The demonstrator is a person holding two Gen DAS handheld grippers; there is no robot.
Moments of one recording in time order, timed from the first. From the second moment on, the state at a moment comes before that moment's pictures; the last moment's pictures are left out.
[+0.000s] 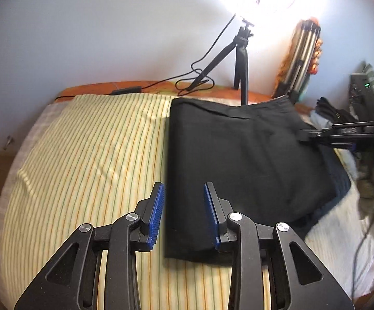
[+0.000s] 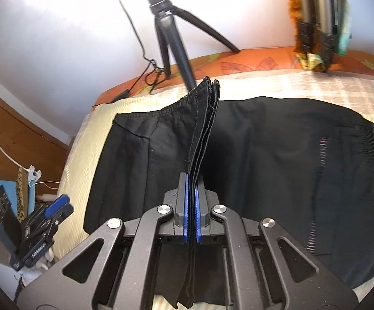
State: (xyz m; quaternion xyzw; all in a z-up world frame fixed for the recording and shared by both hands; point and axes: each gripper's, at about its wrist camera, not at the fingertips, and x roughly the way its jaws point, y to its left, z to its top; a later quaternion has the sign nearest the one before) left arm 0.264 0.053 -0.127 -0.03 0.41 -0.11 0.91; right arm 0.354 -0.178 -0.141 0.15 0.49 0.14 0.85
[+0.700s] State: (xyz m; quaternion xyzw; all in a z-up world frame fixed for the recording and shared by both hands) left arm 0.273 -0.006 -0.132 0.02 0.42 -0.14 0.90; right arm 0.331 -0.298 -0.128 0.17 0.49 0.06 0.85
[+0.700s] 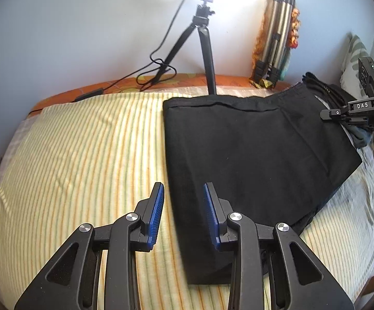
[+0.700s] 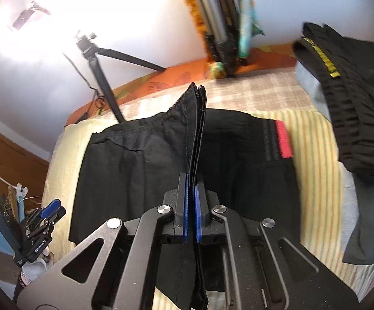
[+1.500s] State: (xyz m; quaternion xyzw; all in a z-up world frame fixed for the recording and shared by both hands) left arm 0.273 0.002 -0.159 0.02 0.44 -0.13 0.89; right arm 0.318 -0.305 -0.155 0.08 0.49 -0.03 0.86
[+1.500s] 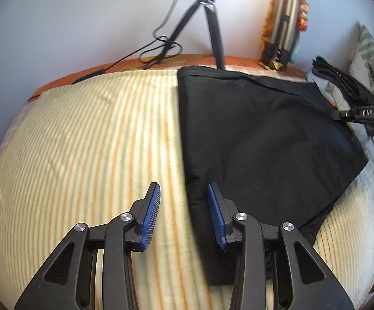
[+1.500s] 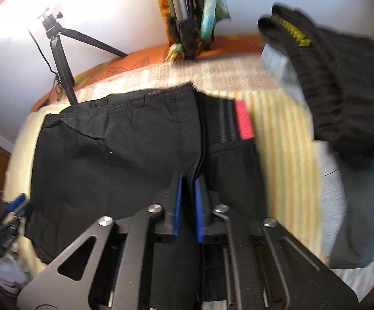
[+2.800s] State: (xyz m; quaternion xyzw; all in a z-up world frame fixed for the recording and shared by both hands) left arm 0.247 0.022 -0.170 -0.17 0.44 -0.17 0.87; right arm 0.412 -0.062 -0.193 0.03 0.54 0.15 0.83
